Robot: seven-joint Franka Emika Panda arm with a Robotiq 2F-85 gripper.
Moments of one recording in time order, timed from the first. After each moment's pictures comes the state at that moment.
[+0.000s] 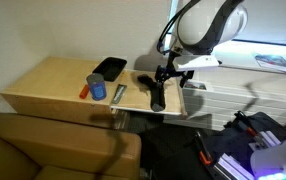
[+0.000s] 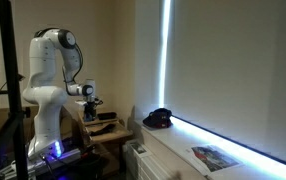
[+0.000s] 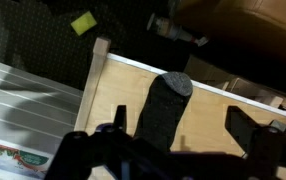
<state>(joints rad) 0.13 0.03 0.17 -2.71 0.06 2.76 0.41</state>
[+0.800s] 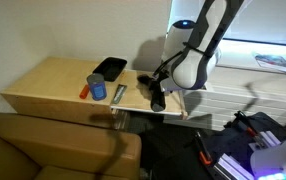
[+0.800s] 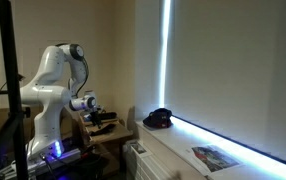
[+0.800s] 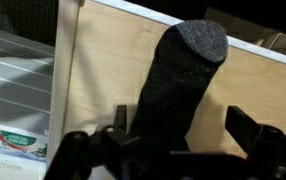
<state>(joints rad) 0.54 0.43 -0.26 -2.59 -0.19 3.19 0.69</state>
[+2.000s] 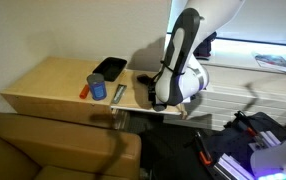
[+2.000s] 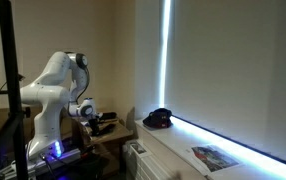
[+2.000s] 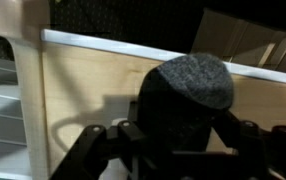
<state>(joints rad) 0.47 0.63 -0.09 -2.52 0.24 3.32 0.45</state>
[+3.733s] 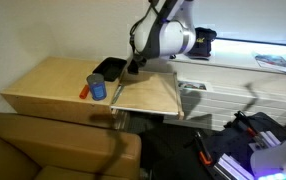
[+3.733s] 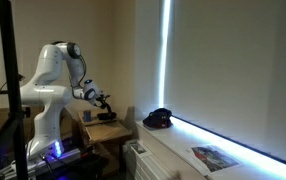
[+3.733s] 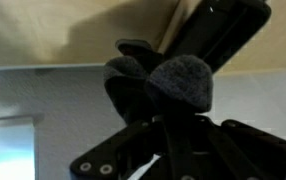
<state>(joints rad) 0.64 0.38 -0.25 -2.37 0.40 3.47 0.34</state>
